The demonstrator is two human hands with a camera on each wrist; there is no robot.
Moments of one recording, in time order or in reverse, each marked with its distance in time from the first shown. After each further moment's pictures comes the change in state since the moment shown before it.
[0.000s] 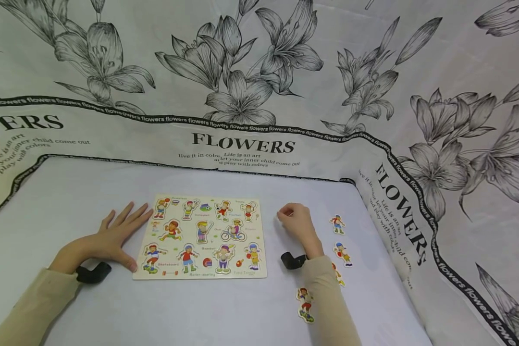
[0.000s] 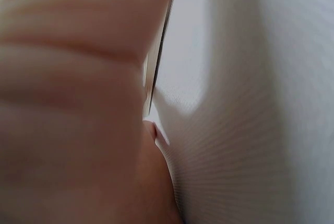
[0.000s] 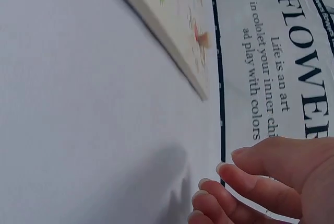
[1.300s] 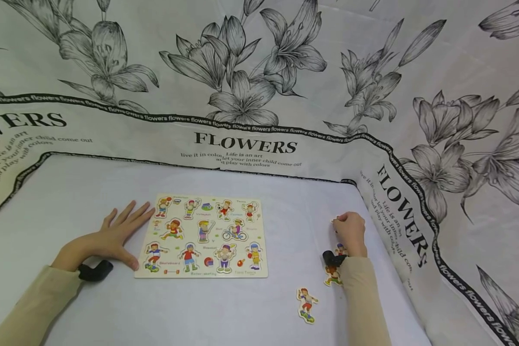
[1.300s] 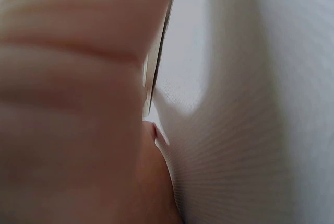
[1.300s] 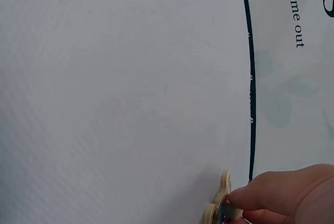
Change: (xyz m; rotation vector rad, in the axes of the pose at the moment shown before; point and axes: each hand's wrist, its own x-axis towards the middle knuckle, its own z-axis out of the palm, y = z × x) left_hand 0.002 -0.008 0.006 0.000 0.014 0.014; right_hand -0.009 0.105 -0.078 -0.204 0.230 0.306
